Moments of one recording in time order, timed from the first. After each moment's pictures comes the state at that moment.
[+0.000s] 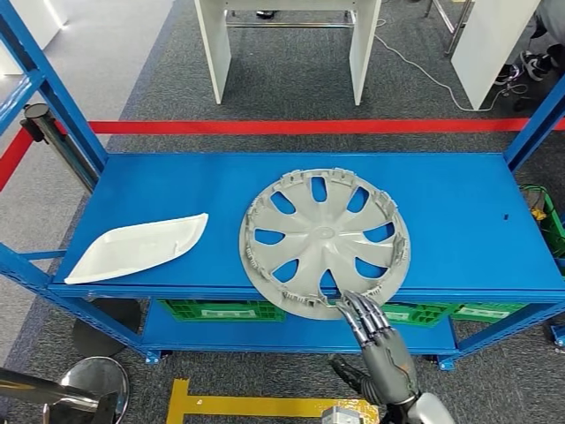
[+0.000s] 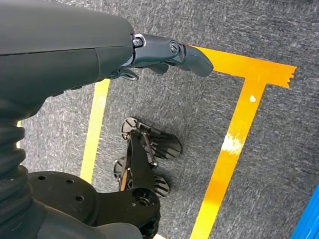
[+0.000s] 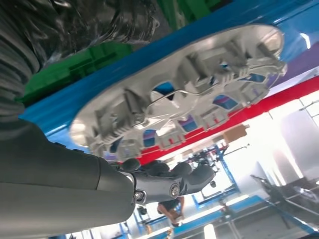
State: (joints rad) left arm -0.02 -0.03 0.42 -0.15 -0.08 -0.04 -0.12; right arm 0.00 -0.30 0.82 -1.33 0.76 -0.64 -0.43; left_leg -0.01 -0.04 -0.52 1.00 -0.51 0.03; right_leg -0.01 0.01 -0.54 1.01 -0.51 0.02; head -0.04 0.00
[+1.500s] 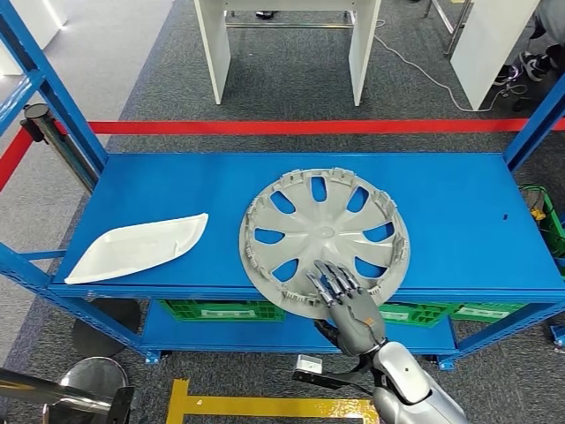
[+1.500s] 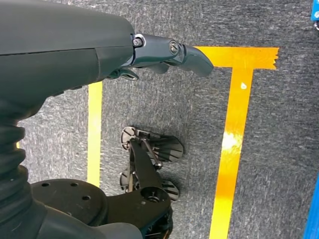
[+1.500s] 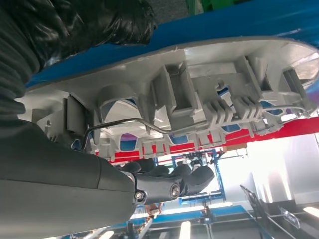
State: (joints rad) left arm -0.02 -0.04 0.37 -0.15 -0.22 -0.06 -0.16; right arm -0.27 -0.14 0.87 -0.97 0.93 -0.58 -0.35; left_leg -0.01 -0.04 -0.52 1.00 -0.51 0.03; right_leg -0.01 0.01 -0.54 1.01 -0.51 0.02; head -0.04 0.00
